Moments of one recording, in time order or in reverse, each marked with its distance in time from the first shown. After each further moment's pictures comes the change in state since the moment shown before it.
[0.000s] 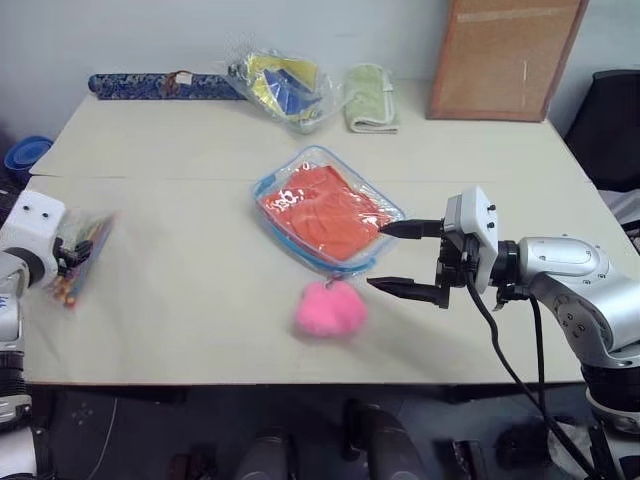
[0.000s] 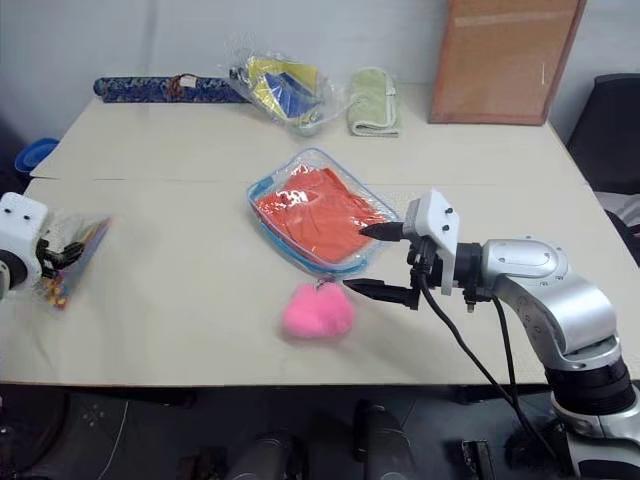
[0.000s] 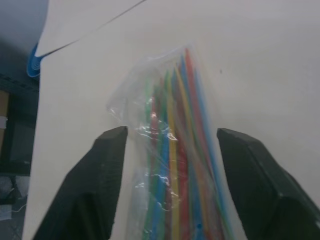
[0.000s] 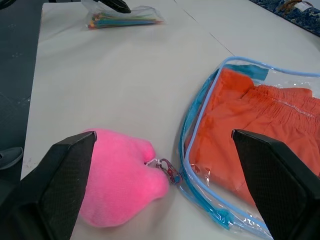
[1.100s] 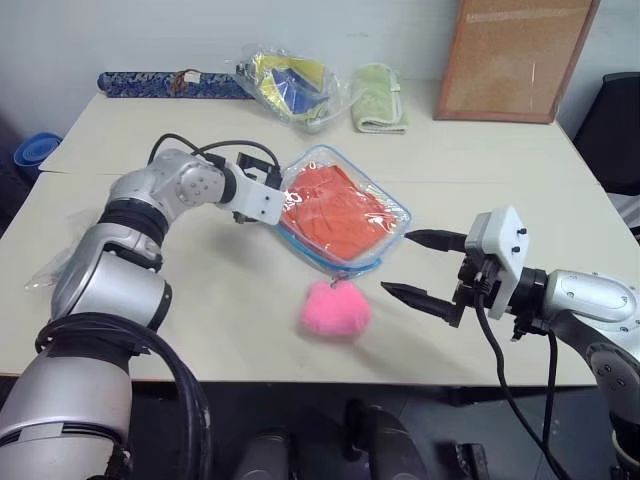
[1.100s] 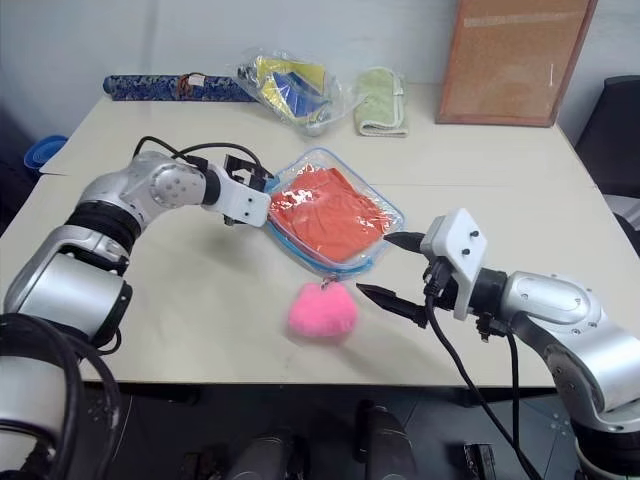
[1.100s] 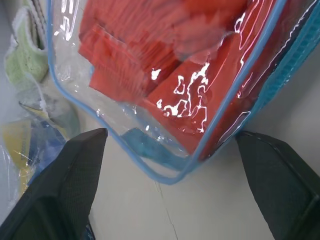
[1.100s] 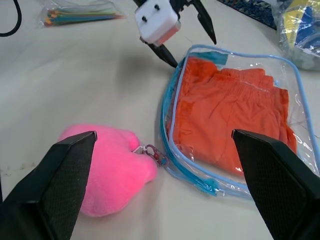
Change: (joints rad) left arm -0.966 -0.395 -0.967 1.000 0.686 -1.267 0.079; right arm 0.237 -0.014 -0.182 -0.289 0.082 0.133 -0.263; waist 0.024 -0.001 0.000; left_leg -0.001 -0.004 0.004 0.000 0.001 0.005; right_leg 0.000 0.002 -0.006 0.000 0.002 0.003
